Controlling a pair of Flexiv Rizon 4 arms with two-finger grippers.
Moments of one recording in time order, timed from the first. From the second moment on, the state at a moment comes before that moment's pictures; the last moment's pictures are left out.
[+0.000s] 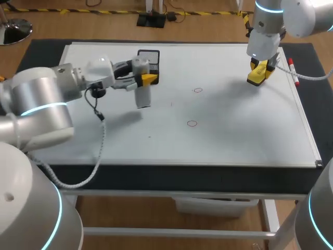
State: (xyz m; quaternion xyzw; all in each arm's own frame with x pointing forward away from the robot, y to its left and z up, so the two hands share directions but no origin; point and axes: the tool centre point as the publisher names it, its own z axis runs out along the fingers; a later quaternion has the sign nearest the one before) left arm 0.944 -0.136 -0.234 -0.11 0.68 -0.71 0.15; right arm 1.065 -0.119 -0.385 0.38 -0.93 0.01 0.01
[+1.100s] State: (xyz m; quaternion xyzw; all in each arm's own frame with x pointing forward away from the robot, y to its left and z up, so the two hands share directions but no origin) left arm 0.924 -0.066 -0.231 -0.14 0.67 -0.71 0.17; right arm 1.043 0.026 -0.375 0.55 -0.83 0.00 -0.02
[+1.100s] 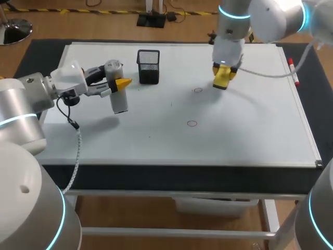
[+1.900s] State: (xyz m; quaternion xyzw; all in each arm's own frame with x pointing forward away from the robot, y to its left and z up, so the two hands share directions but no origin) left arm 0.924 -0.066 -0.231 -0.14 0.67 -0.71 0.17; right arm 1.019 0.114 -0.400 0.69 -0.73 0.01 -0.02
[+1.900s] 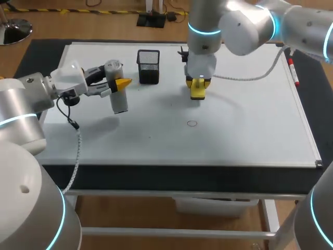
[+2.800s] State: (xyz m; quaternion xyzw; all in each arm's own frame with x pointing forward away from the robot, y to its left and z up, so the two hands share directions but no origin) left arm 0.924 -0.066 -0.231 -0.14 0.67 -0.71 0.17; right arm 1.046 0.099 -0.429 0.67 -0.74 0.01 0.01
